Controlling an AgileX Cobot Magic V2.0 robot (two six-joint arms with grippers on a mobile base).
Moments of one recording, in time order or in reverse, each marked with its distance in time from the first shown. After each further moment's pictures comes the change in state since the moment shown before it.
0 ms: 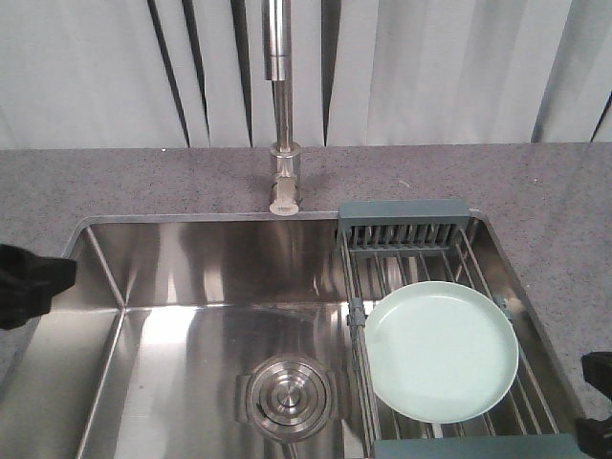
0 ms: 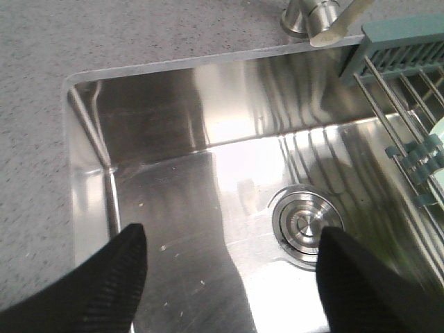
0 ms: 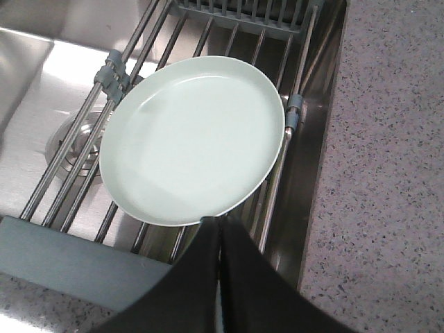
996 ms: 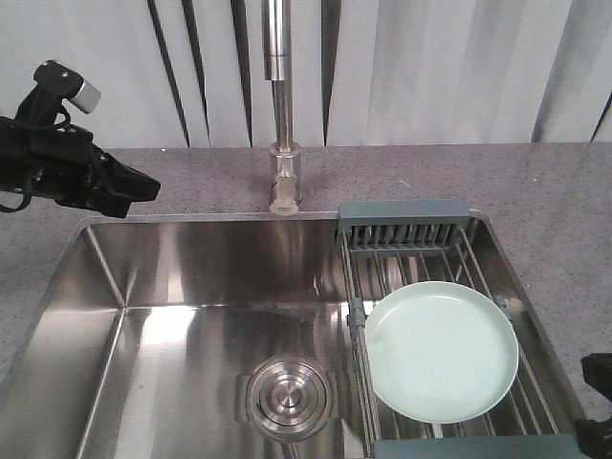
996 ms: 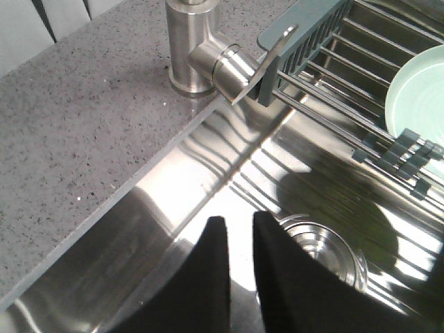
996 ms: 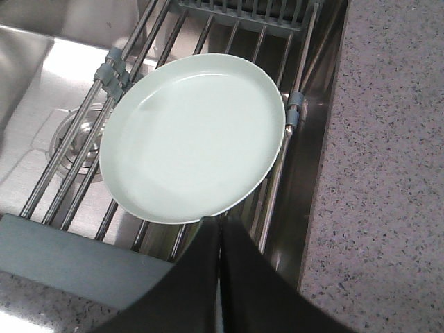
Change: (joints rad) left arm 0.213 0.699 -0.454 -0.717 0.165 1.086; right arm 0.000 0.000 0.000 0.001 0.005 0.000
